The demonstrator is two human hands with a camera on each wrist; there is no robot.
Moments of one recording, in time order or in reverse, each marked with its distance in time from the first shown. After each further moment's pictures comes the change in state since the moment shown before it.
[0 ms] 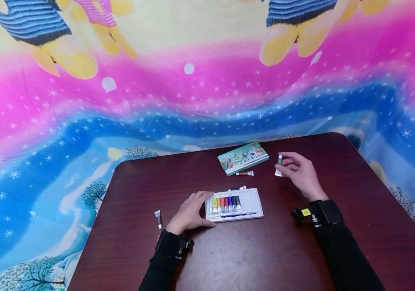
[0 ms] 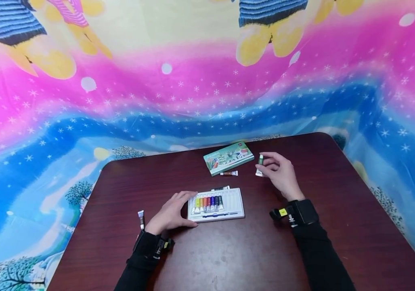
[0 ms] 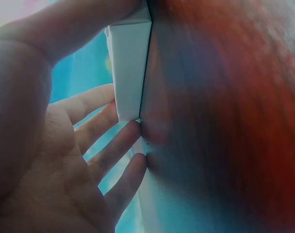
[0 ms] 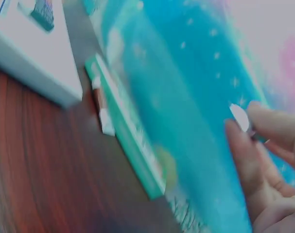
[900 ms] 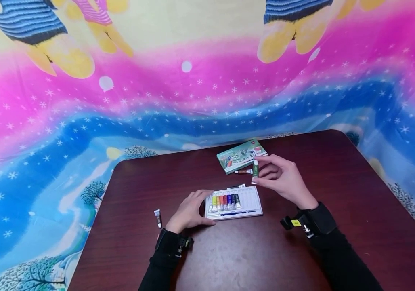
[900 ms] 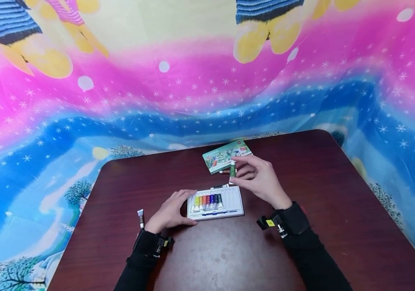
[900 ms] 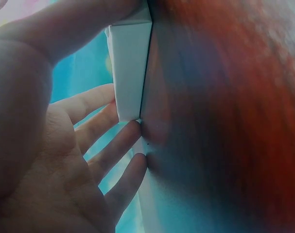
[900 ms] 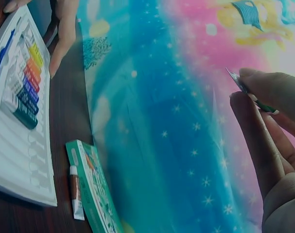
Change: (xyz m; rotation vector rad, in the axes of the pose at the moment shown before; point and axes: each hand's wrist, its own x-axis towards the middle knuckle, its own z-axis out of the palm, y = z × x) left_hand 0.001 0.000 0.001 0.003 -0.002 -0.001; right_hand -0.031 -0.076 0.037 0.006 -0.175 -0.257
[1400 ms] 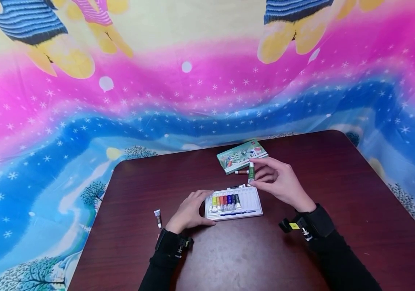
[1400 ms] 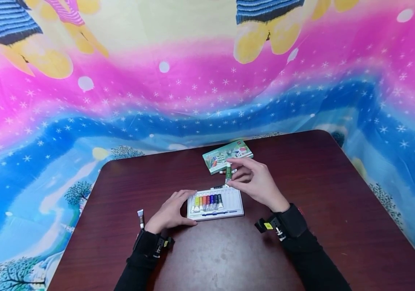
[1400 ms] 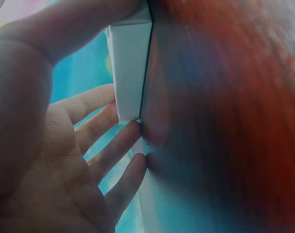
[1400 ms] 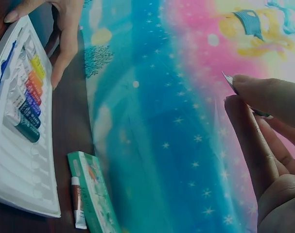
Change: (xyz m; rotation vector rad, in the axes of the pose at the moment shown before) left_hand 0.000 -0.001 0.000 -0.003 0.001 0.001; right_hand 0.000 -0.003 0.010 0.014 -0.056 -0.007
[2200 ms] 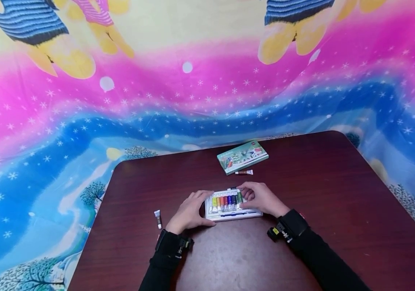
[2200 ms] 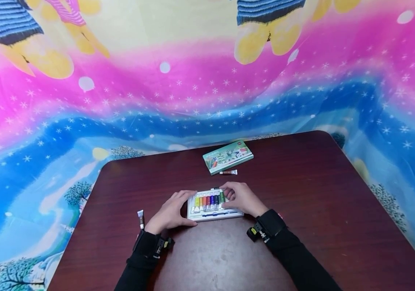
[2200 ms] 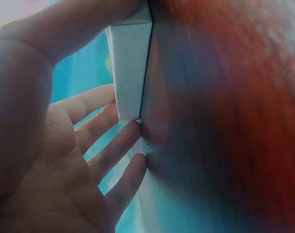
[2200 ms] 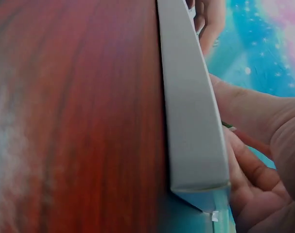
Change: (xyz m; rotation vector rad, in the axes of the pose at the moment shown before) left_hand -0.001 0.002 -0.001 -0.001 -0.003 0.000; right_hand -0.009 0.082 0.054 -0.205 -0.309 0.273
